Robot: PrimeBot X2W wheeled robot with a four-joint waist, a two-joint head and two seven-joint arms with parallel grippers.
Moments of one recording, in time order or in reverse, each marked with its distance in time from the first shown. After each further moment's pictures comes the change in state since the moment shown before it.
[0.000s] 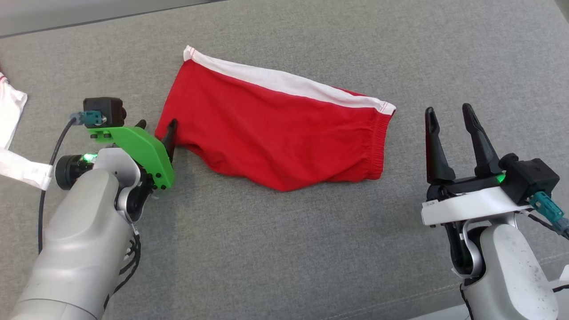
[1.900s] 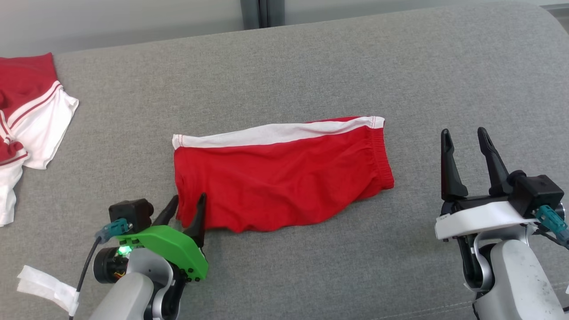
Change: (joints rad) left arm 0.510 0.040 -0.001 -0.555 -0.055 0.192 -0.113; right arm 0.047 0.000 -0.075 0.061 -0.046 0.000 0.000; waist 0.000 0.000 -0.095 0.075
